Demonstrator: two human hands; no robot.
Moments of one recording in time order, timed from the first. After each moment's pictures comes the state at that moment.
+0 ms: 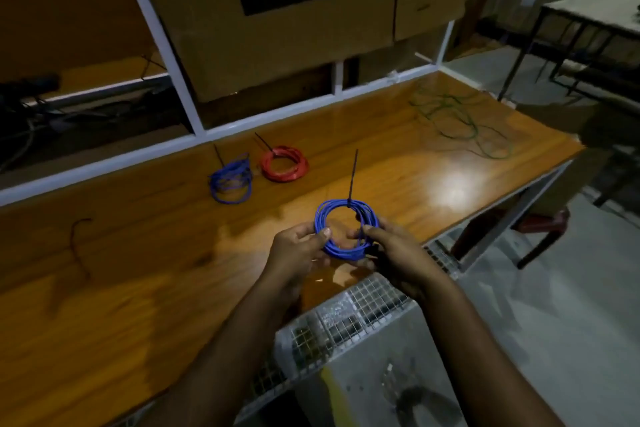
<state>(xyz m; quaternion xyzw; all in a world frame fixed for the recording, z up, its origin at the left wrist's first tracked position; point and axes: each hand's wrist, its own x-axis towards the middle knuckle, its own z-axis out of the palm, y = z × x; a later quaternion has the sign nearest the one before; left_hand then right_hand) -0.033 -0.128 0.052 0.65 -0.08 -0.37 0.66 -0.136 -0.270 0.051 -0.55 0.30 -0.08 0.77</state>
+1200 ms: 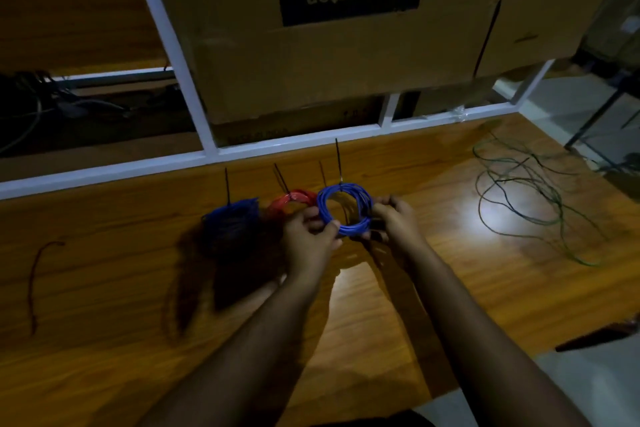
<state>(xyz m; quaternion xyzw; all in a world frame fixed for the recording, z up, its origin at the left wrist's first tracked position) 0.113 -0.266 0.028 0.68 0.08 -0.15 0.71 0.080 -0.419 0.022 -0.63 0.30 -0.08 0.71</state>
